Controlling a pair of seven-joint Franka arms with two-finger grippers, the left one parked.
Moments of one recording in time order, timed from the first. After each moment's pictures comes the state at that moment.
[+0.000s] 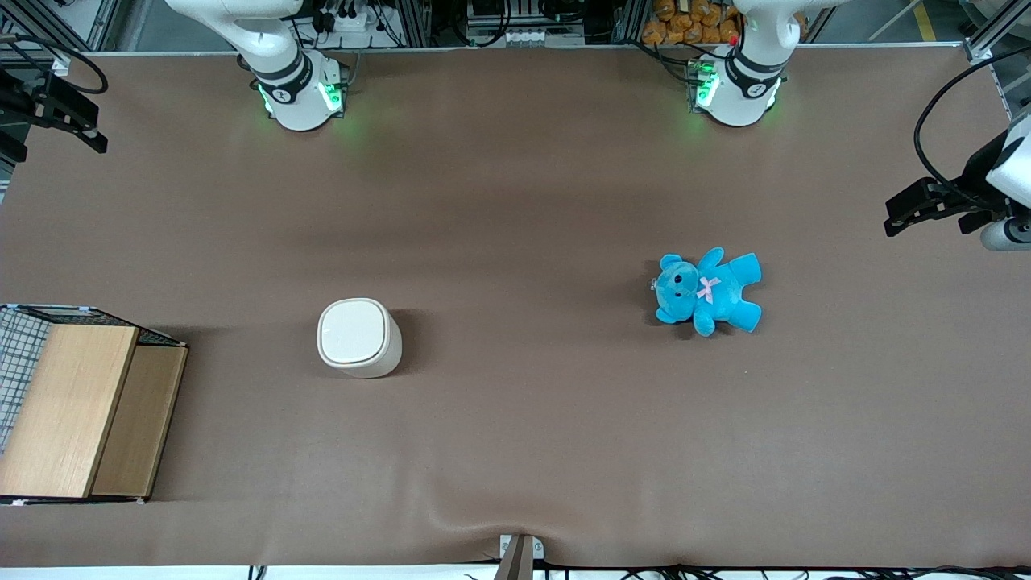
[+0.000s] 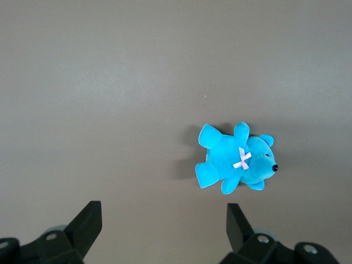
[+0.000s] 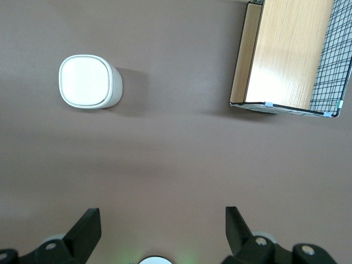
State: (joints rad) arm -0.02 -0.15 0.01 -1.56 0.00 1.42 -0.14
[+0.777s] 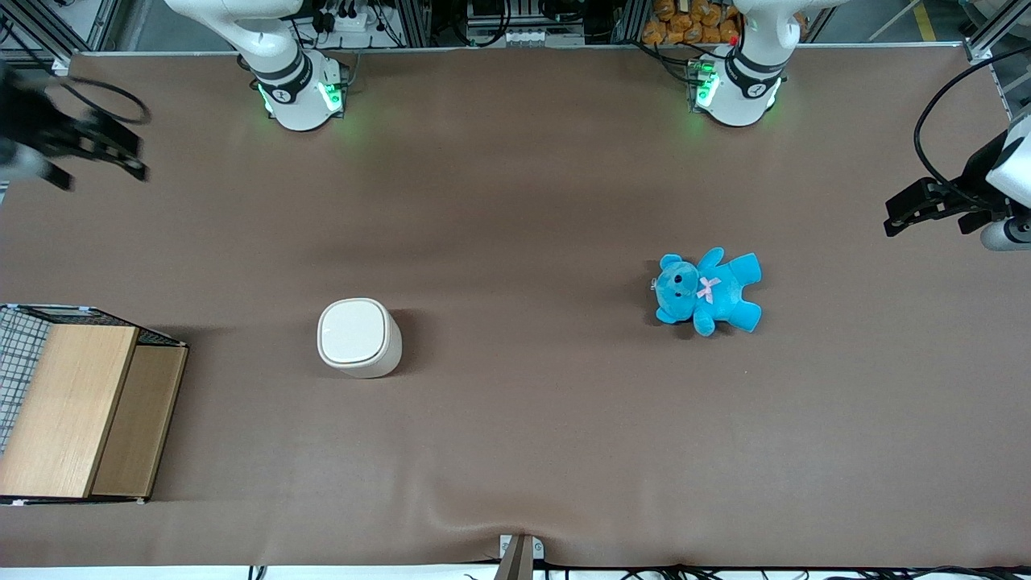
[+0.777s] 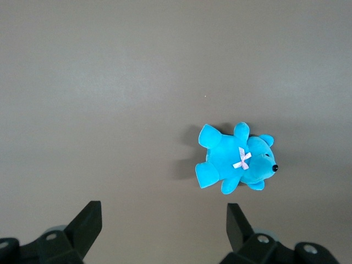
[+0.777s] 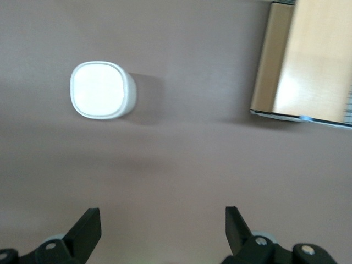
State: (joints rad) arm 0.02 -0.08 0.08 -1.64 0.02 1.55 -0.03
